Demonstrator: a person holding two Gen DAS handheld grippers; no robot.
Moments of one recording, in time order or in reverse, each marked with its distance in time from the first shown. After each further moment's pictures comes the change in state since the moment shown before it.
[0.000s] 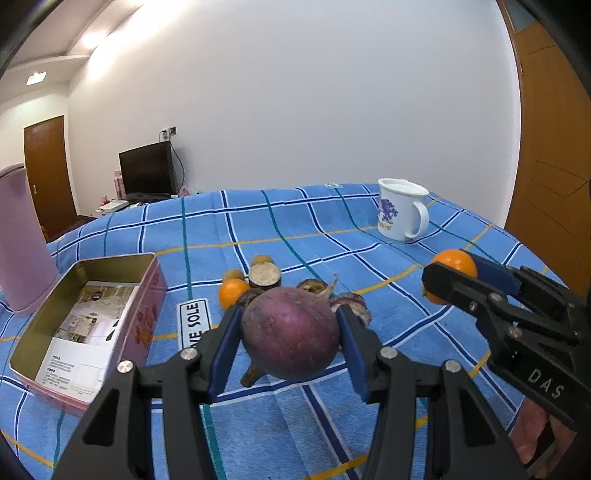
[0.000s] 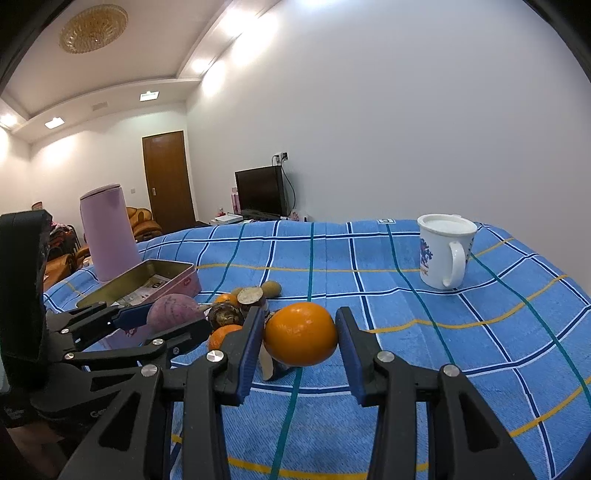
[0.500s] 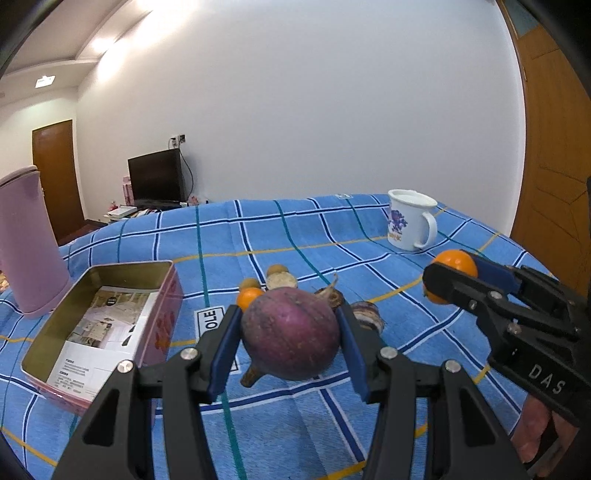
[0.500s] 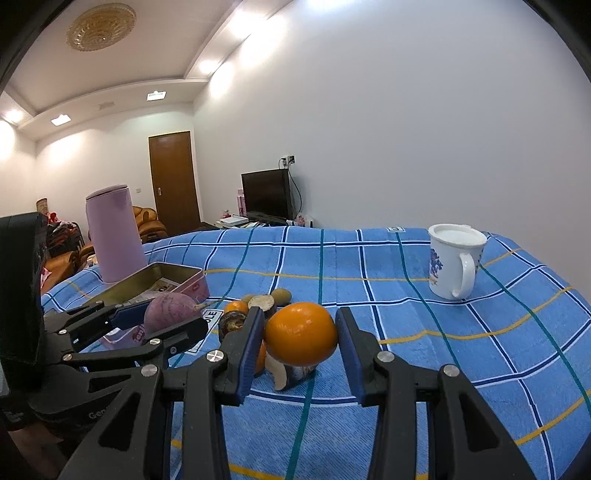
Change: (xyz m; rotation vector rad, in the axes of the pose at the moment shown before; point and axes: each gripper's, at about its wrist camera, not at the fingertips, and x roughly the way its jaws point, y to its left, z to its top) left arm -0.010 0.012 0.001 -0.009 -0.039 0.030; right arm 0.003 0.011 0.007 -0.022 -0.014 0.017
